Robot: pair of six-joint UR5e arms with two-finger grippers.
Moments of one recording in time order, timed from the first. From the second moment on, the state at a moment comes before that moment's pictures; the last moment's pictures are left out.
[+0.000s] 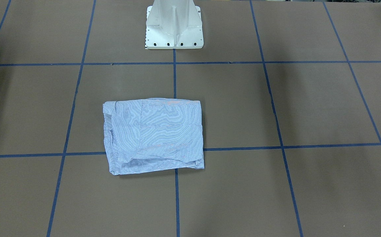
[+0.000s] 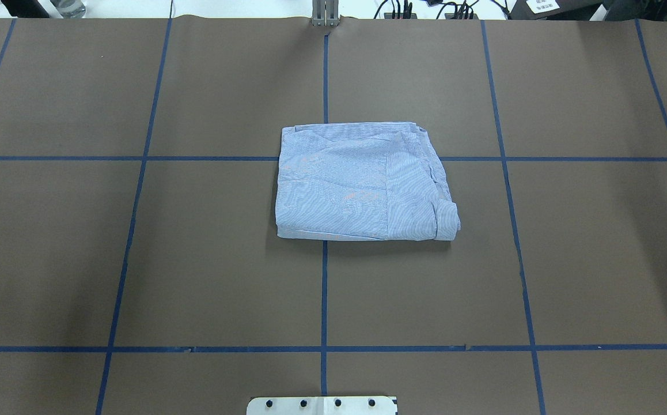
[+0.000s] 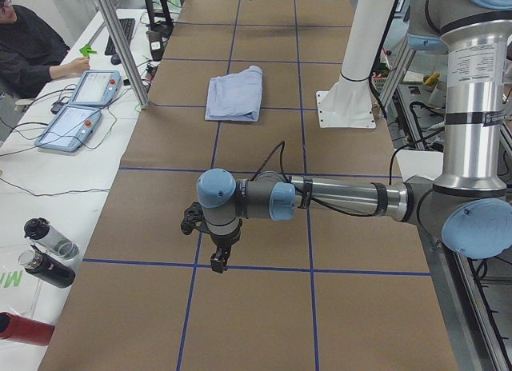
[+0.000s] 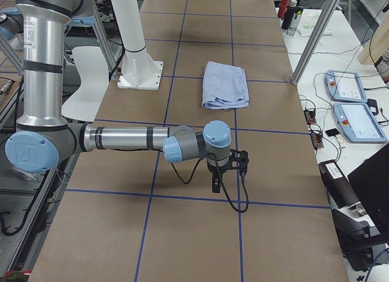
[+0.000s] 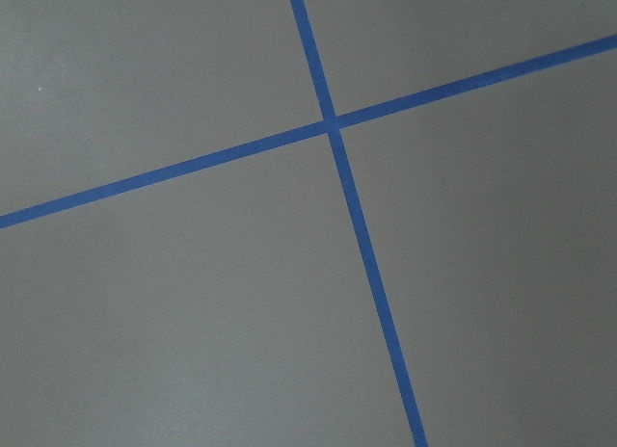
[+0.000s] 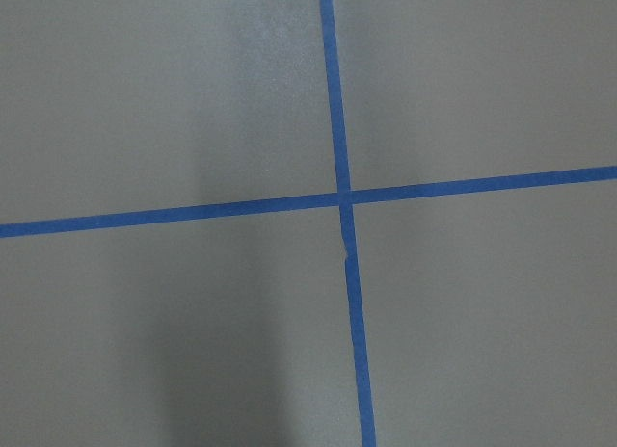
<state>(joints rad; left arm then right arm) -1.55 -1.51 -1.70 -1.52 -2.30 0.25 1.48 -1.67 1.70 -1.37 2.31 0.32</state>
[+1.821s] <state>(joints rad) -1.55 -1.51 -1.70 -1.52 -2.30 0.25 1.53 -1.73 1.80 -1.68 2.36 -0.03</state>
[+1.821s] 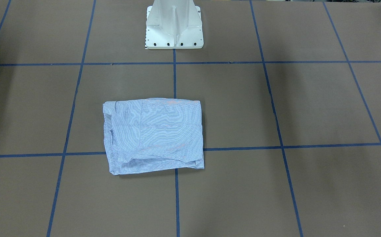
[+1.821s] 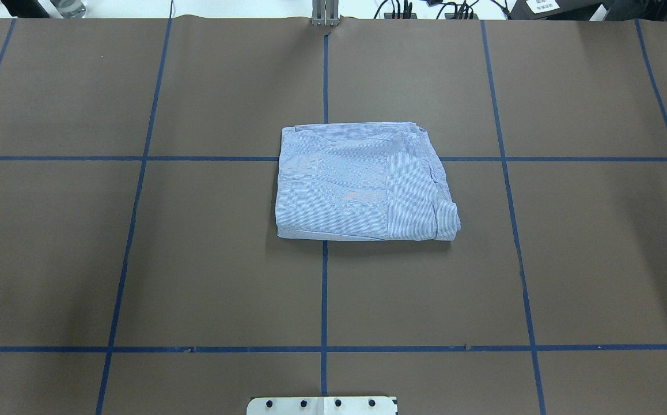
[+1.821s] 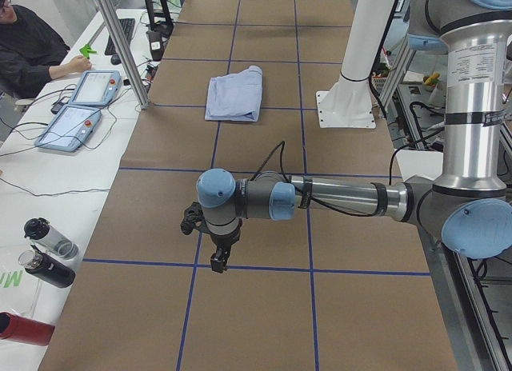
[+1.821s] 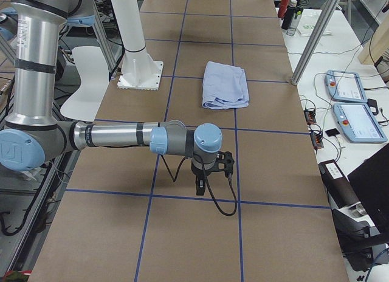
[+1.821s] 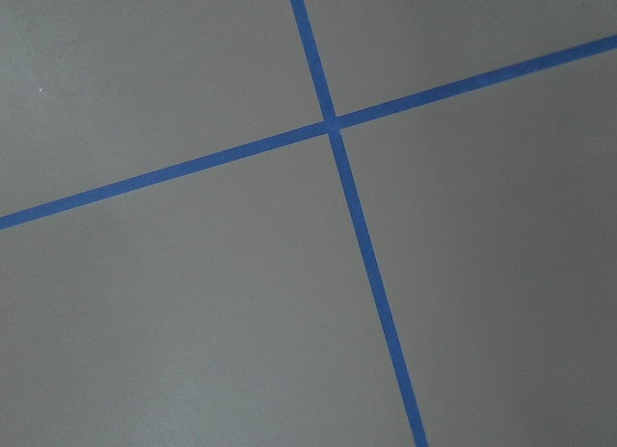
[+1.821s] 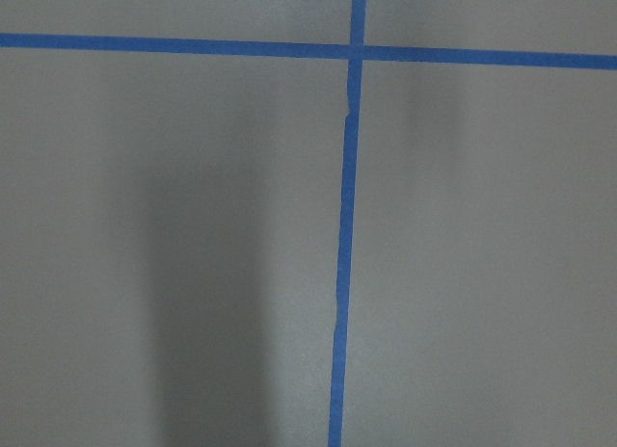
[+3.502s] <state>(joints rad) -1.55 -1.51 -1.67 -1.52 -2.29 0.26 1.53 -1.72 1.78 -1.68 2.36 -0.03</state>
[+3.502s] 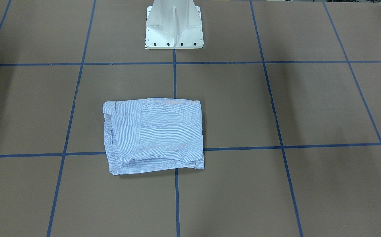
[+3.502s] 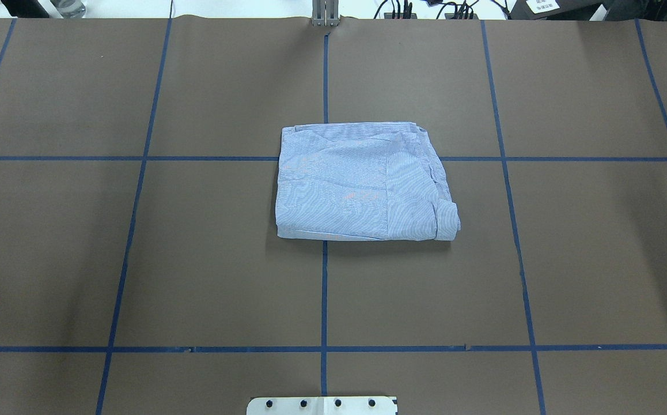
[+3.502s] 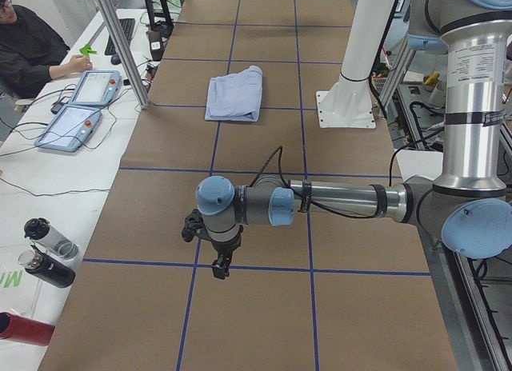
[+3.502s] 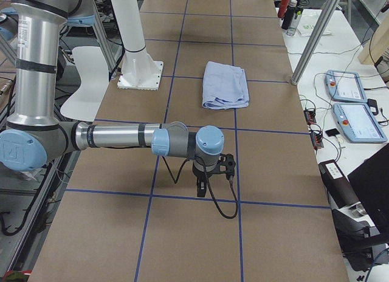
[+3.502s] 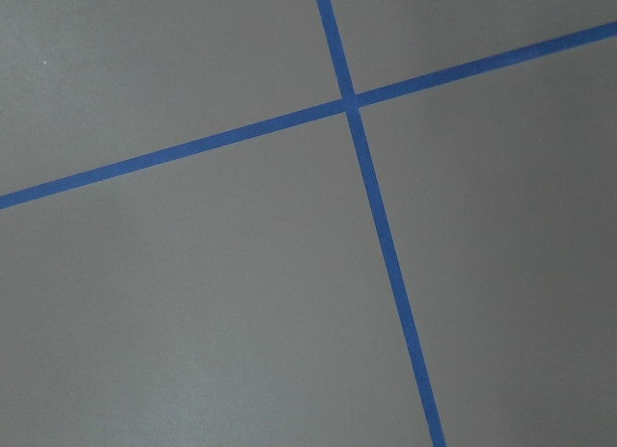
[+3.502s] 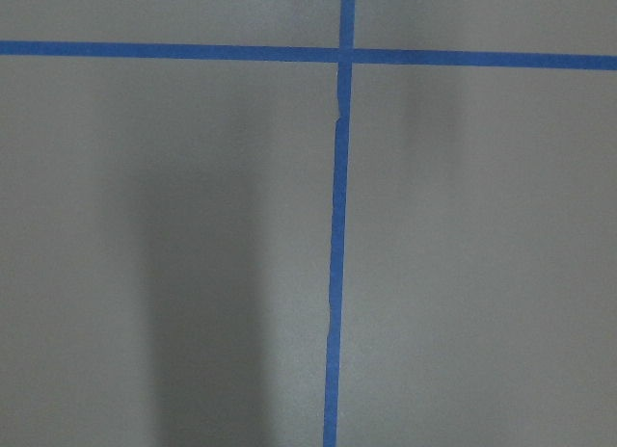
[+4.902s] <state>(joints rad) -1.55 -1.52 -1.68 -1.52 -2.30 0.13 1.53 -1.72 1.78 -1.68 2.36 -0.03</state>
